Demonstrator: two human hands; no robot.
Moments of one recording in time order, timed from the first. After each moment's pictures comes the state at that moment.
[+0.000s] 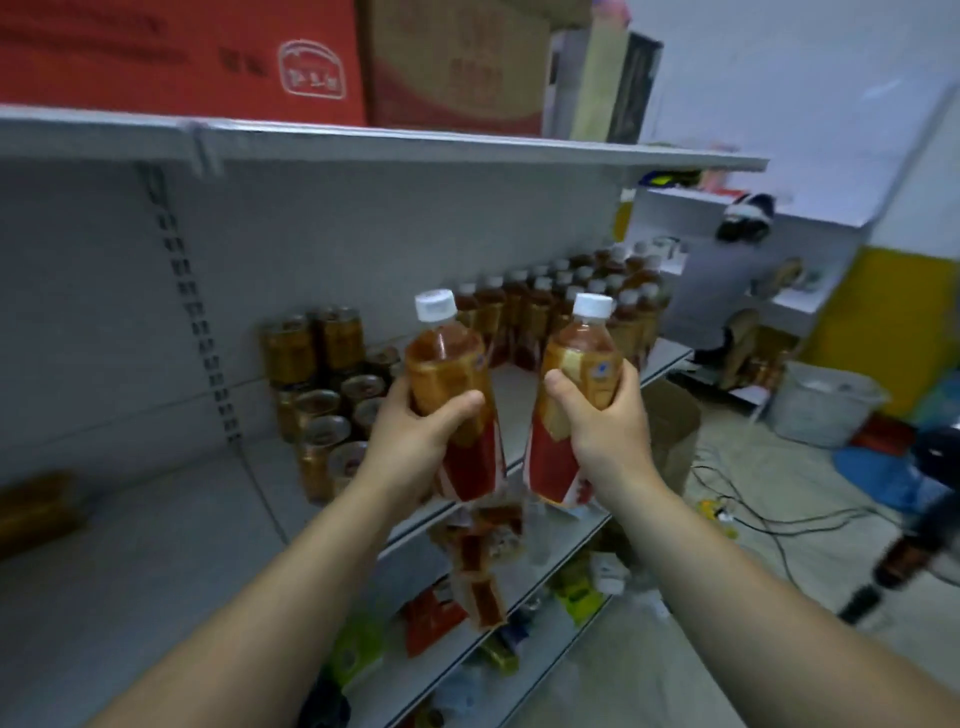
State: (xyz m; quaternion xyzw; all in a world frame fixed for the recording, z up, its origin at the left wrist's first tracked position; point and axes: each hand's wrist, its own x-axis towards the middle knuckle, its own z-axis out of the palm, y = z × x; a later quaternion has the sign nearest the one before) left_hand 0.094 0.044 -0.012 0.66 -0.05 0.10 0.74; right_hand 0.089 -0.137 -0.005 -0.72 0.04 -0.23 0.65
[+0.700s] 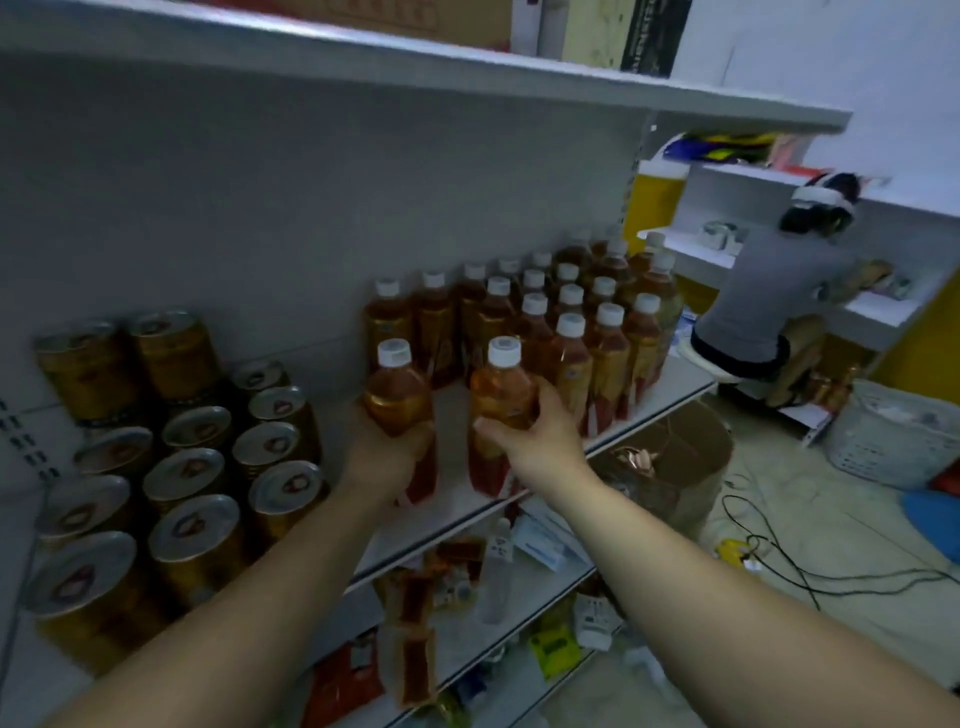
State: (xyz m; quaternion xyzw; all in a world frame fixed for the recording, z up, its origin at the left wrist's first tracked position) left_hand 0.284 -0.082 -0.082 0.75 0.16 0.12 0.63; right_hand 0.296 -0.254 -0.066 -0.81 -0.06 -0.07 0.58
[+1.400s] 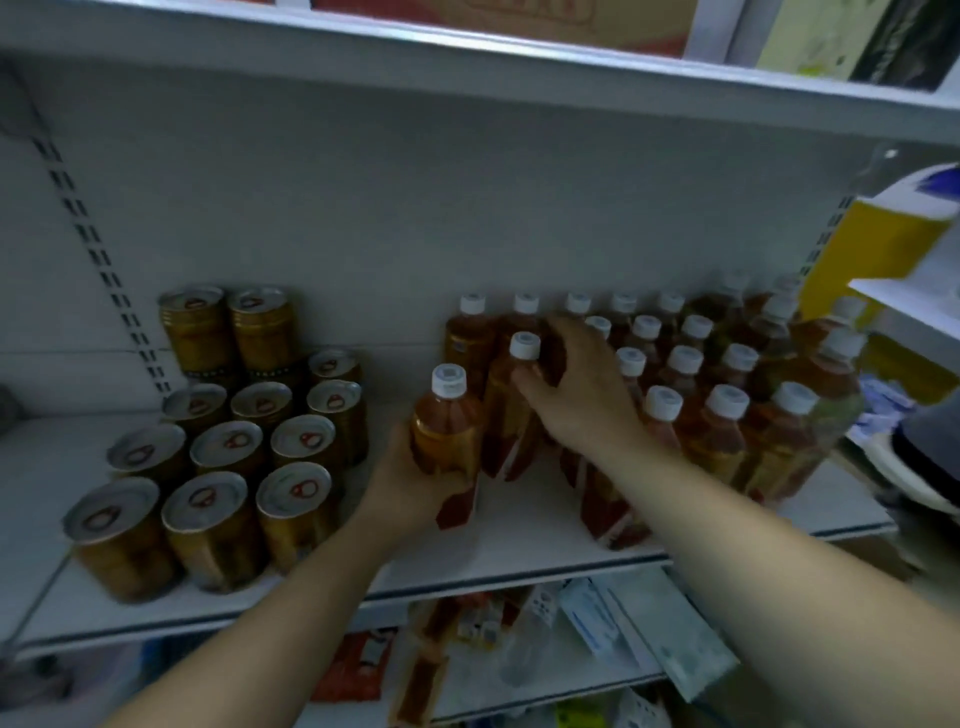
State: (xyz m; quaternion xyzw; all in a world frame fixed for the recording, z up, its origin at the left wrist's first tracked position) left_hand 0.299 -0.094 -0.097 0.73 0.22 0.15 0.63; right_hand 0.422 -0.242 -0.017 -0.87 -0.30 -0.11 0.38
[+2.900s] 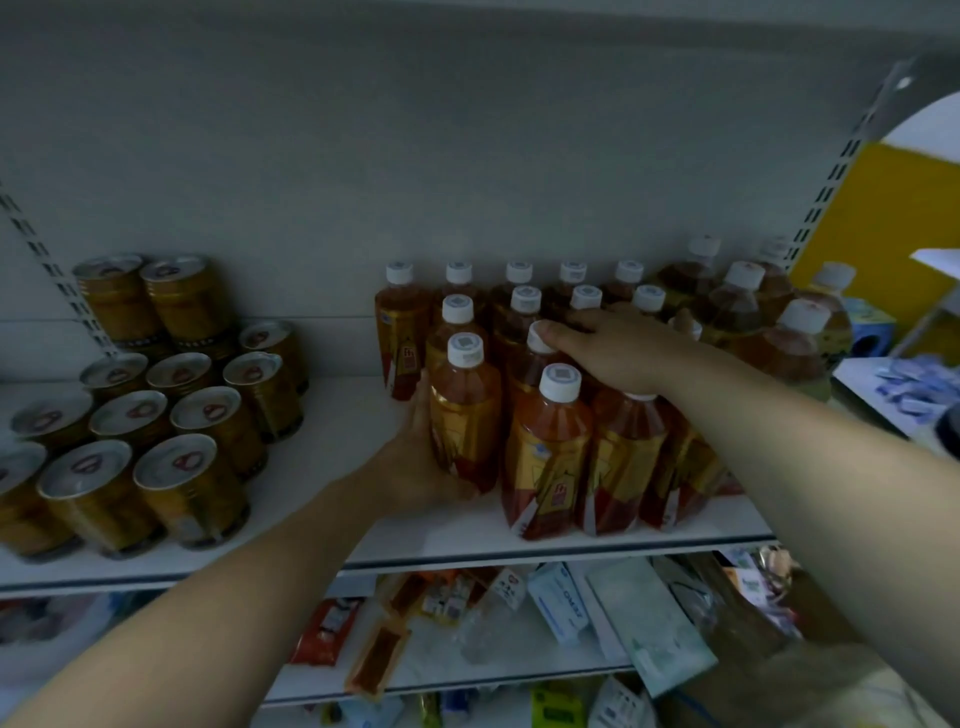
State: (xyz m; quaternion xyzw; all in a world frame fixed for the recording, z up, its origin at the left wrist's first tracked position) left_hand 0.374 -0.151 -0.119 0.86 0.13 0.03 0.49; right_hand 0.529 -0.336 0.013 -0.95 -0.31 0.08 0.07
